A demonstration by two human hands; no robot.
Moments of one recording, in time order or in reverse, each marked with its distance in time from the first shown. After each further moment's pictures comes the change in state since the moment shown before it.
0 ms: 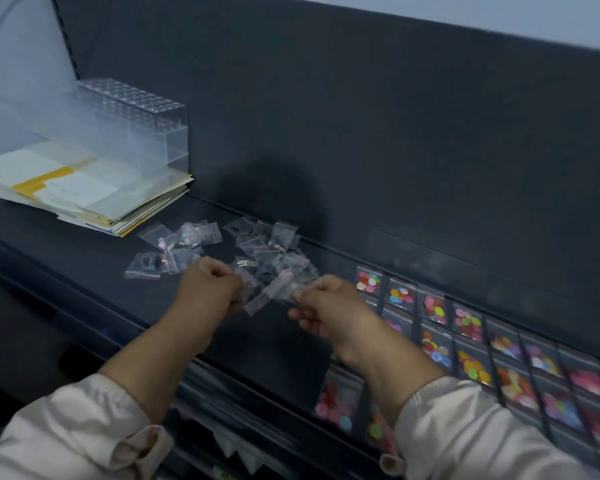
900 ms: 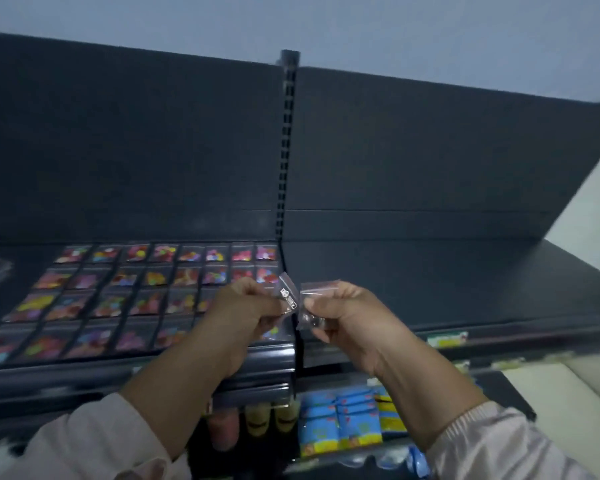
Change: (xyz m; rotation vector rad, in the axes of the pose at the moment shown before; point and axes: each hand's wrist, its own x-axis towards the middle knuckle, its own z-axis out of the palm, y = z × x) left_hand -0.399 -0.017 0.315 -0.085 -0.776 -0.093; right_hand -0.372 0.122 -0.353 0.349 0.390 -0.187
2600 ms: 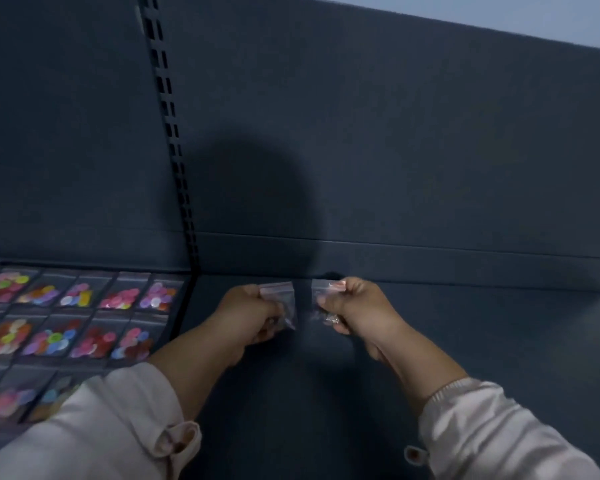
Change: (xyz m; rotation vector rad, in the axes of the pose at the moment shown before) left_hand 0.241 -0.022 0.178 0.221 0.111 -0.215; right_hand 0.239 -0.061 -0.221 -0.384 0.085 0.071
